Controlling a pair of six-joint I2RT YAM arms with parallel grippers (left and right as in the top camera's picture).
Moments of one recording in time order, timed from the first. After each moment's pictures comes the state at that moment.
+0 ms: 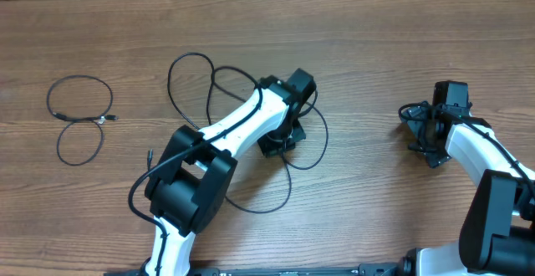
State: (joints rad) left arm -0.65 2.10 1.55 -1.05 0.08 -1.03; right arm -0.19 1.66 0.86 -0.44 0.08 0.88
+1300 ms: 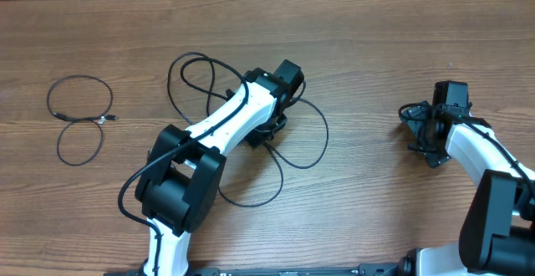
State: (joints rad) left arm -0.59 2.07 1.53 -1.05 -0.14 -1.30; right arm -0.19 1.66 0.86 -0.44 0.08 0.88
